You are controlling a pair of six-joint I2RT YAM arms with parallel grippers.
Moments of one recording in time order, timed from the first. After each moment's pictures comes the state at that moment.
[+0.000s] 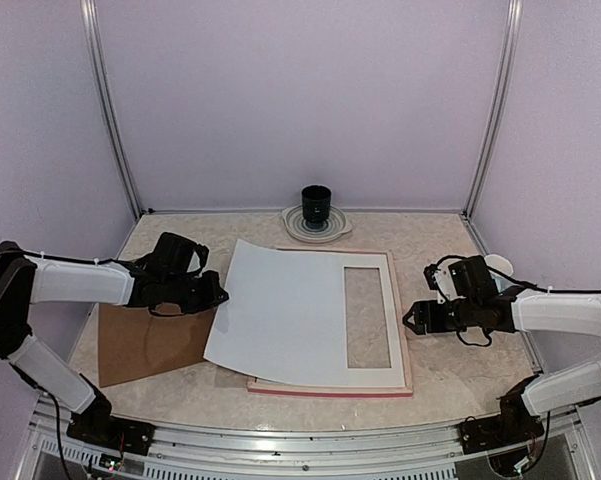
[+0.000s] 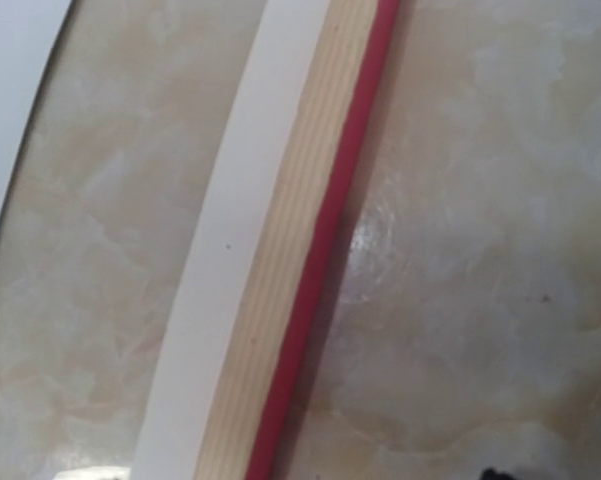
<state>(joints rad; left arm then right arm) -0.53 1.50 0.75 -0.03 0.13 -0.68 0.44 1.22 0.50 -0.13 -0.14 0.33</state>
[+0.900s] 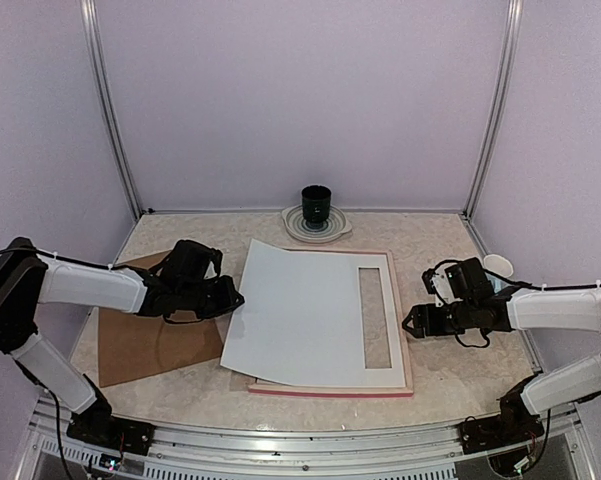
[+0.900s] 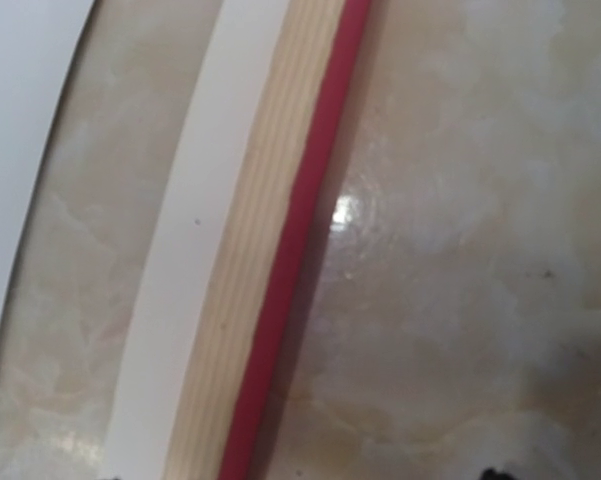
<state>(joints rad) -0.65 1.55 0.75 0.06 0.05 -0.76 0.44 1.27 0.50 -0.13 -0.13 0.34</state>
